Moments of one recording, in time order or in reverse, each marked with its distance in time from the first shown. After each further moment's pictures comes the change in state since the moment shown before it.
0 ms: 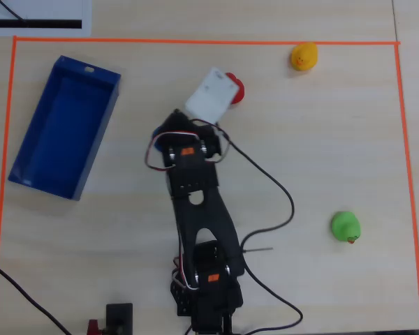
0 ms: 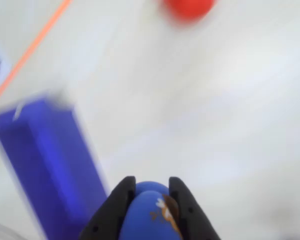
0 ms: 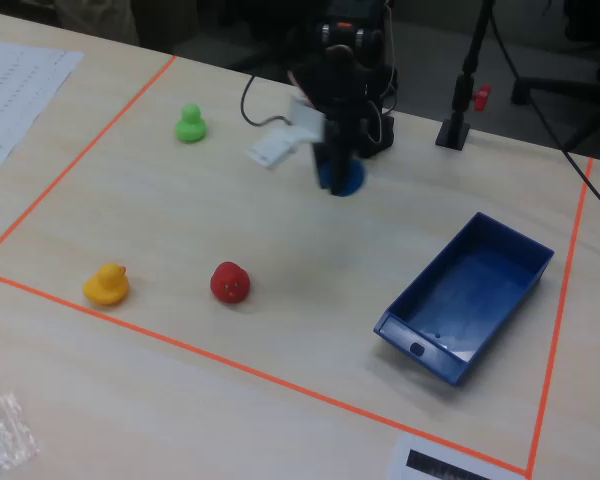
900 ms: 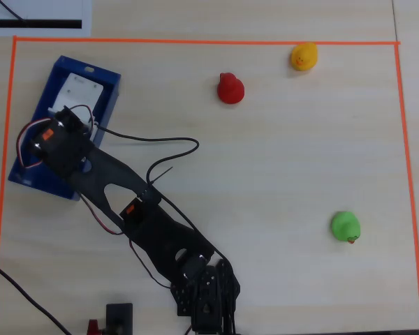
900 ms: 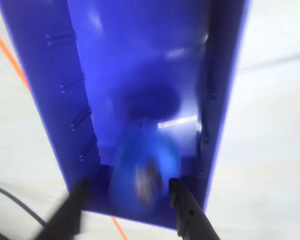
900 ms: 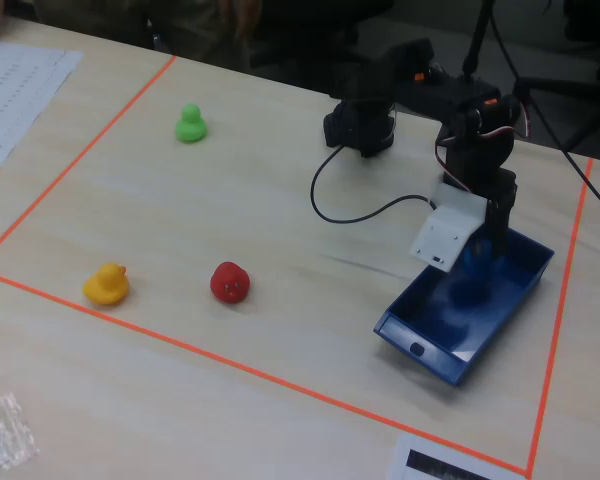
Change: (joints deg) arm -32.4 -60.6 -69.6 20.1 15.7
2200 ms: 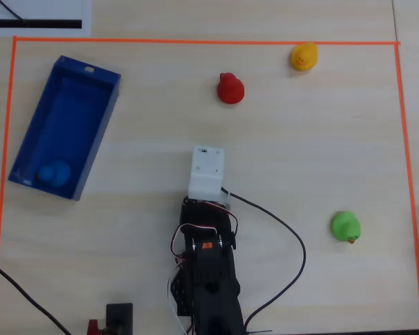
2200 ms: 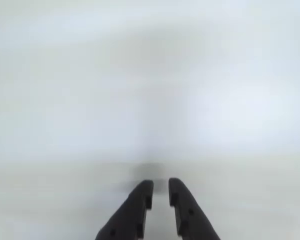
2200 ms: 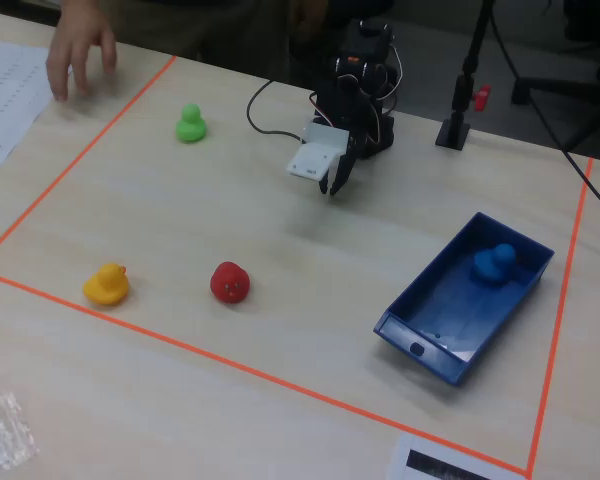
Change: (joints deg) arm 40.5 138.4 148.0 -23.2 -52.4
